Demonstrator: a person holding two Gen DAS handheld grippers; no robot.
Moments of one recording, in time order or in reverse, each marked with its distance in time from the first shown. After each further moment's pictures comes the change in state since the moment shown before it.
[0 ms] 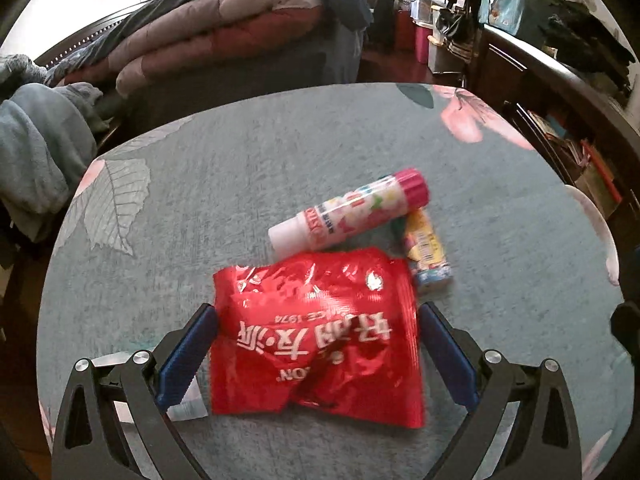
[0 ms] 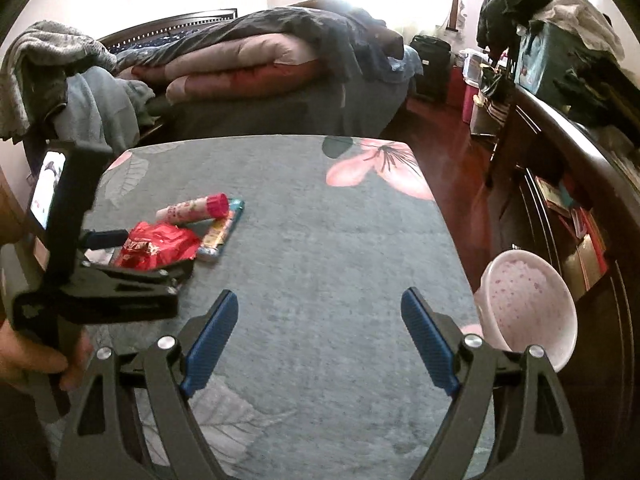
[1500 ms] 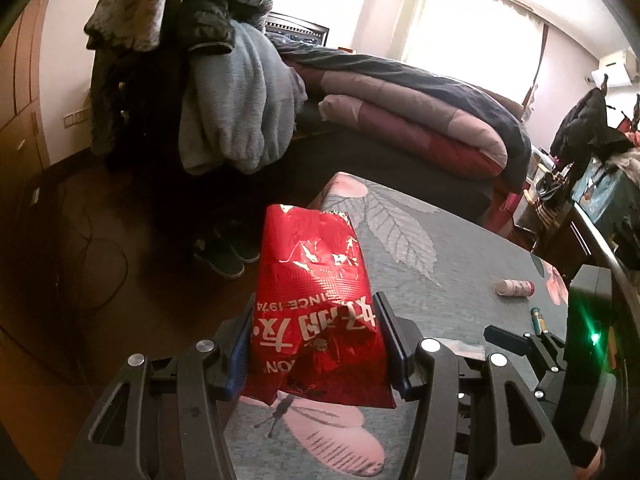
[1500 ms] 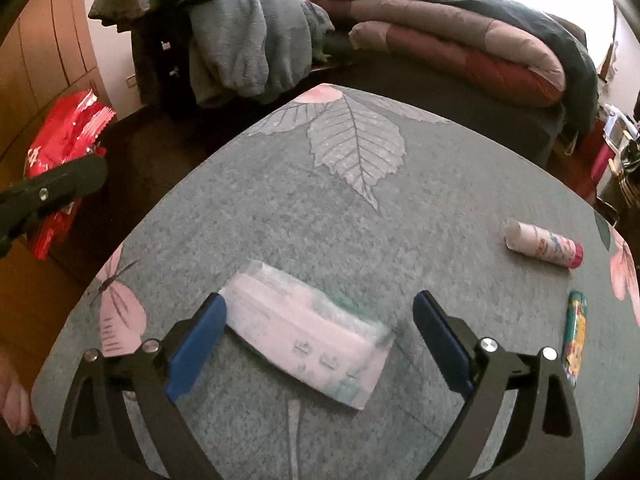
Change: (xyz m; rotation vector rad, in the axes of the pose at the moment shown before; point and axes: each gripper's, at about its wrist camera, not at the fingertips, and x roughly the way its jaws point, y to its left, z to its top) left arm -0.122 0.234 -0.100 -0.532 -0.286 0.120; right arm 0.091 0.263 0.029 -0.373 0.137 0.331
